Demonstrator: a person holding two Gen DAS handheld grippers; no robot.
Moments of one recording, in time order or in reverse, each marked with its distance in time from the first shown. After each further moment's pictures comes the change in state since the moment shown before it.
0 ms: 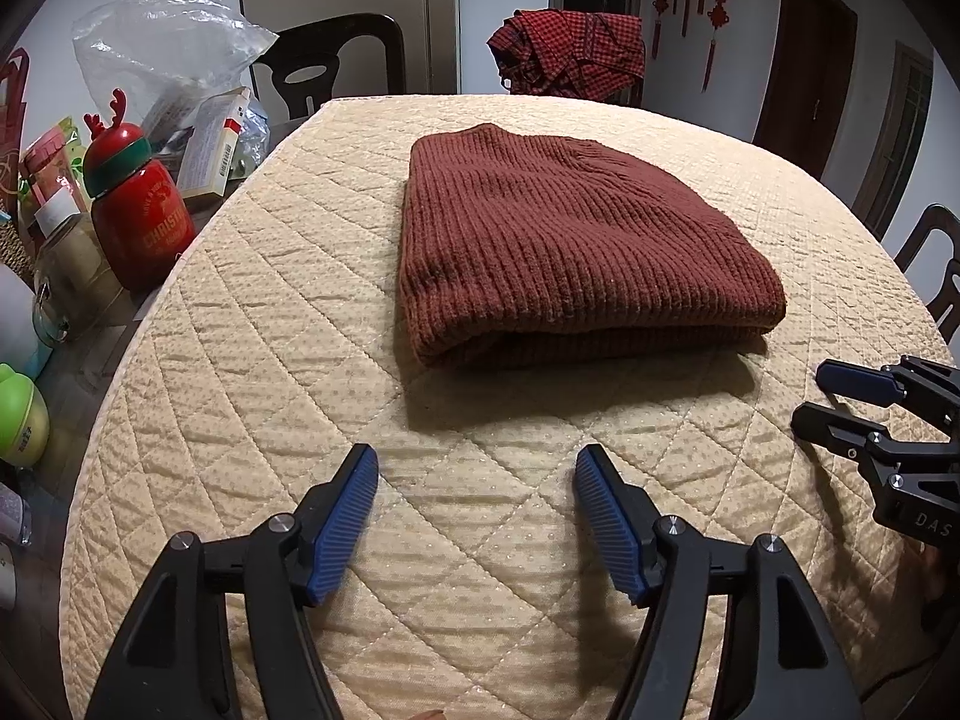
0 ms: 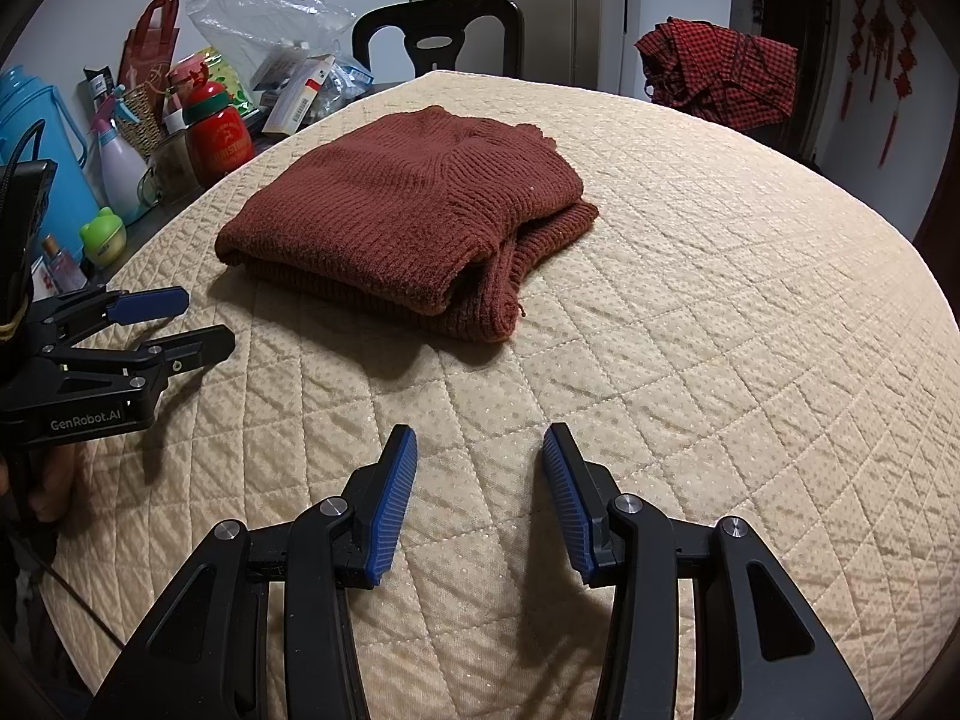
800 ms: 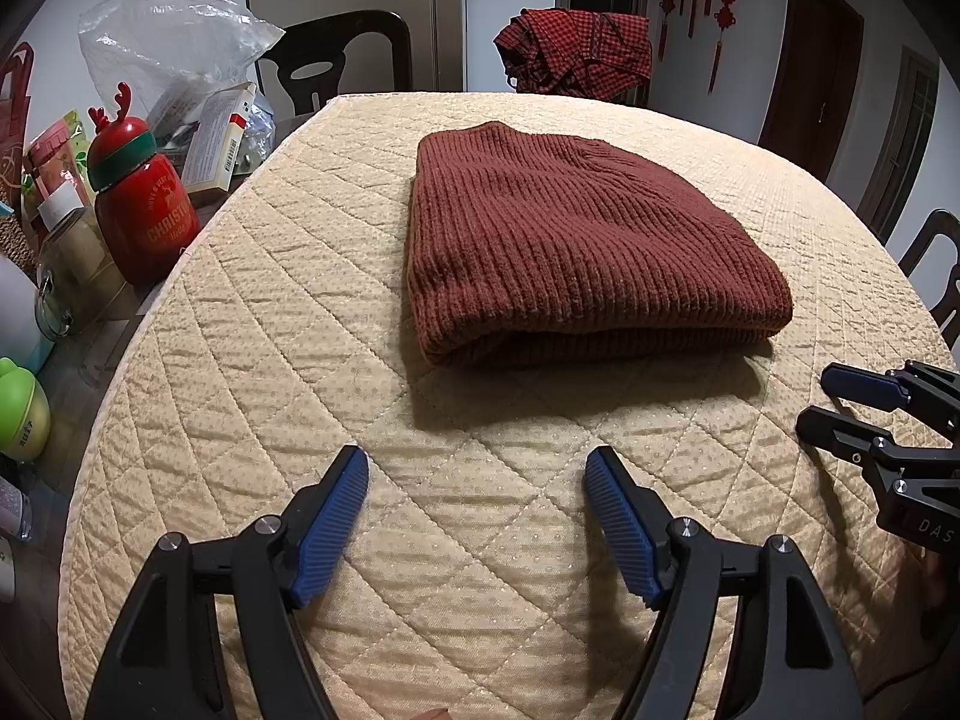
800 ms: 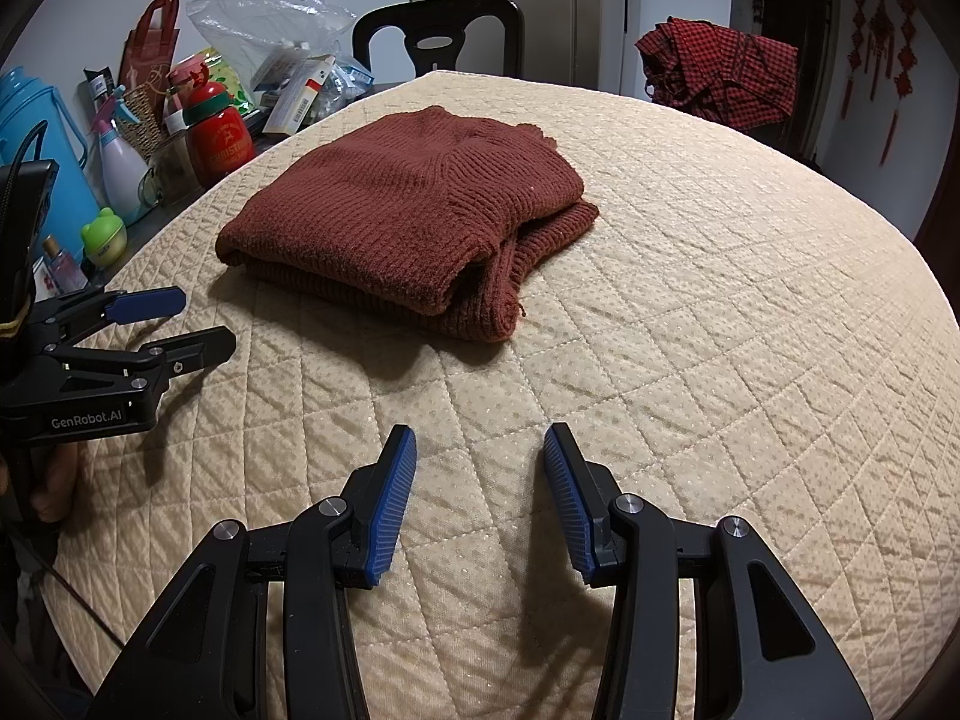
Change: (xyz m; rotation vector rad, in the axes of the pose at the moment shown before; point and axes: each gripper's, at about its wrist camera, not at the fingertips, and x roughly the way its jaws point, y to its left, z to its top) left arm 0.001 0.003 0.000 -0.012 0.004 0.005; right arm 0.000 0.000 0.000 0.000 0.000 -0.001
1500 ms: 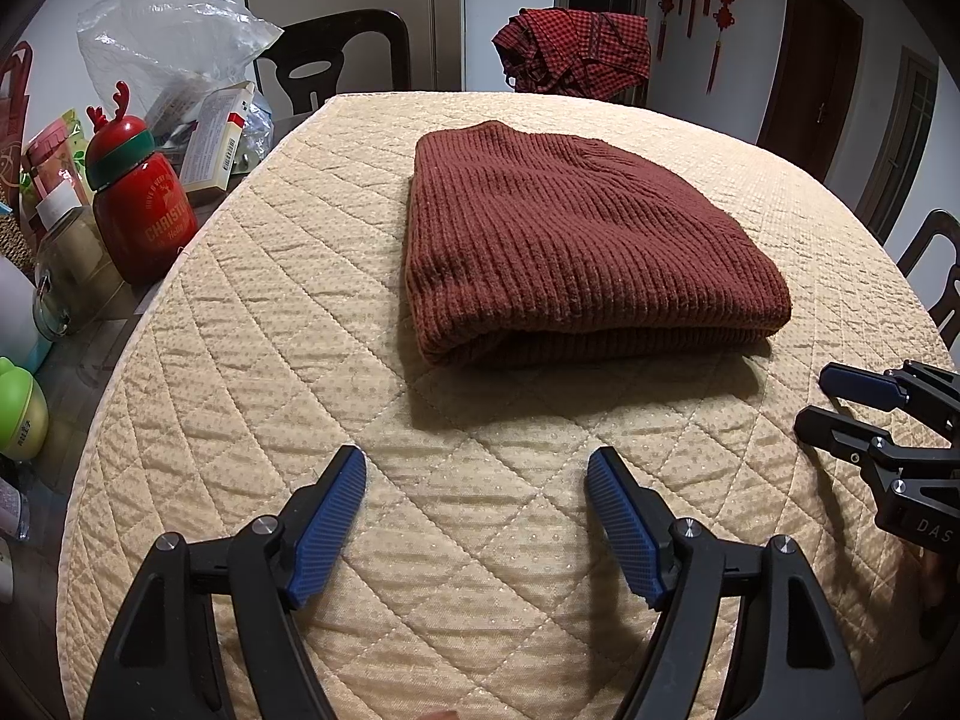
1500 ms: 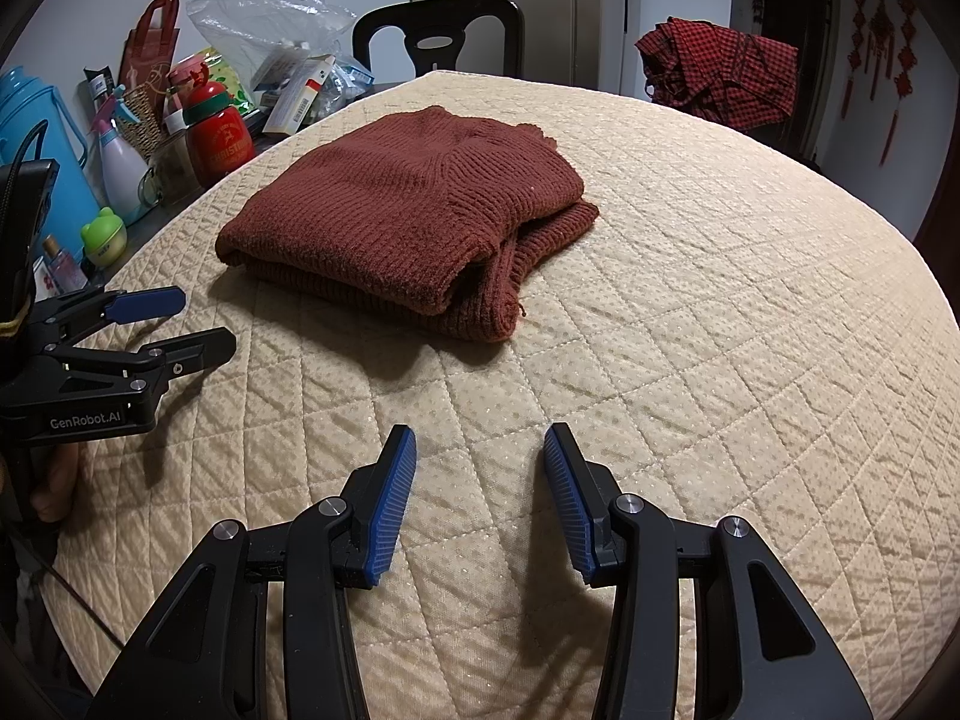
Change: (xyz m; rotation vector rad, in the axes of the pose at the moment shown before) left arm 0.000 -0.001 -0.001 -0.001 0.000 -0.002; right arm 0.000 0.000 0.000 0.000 0.000 0.000
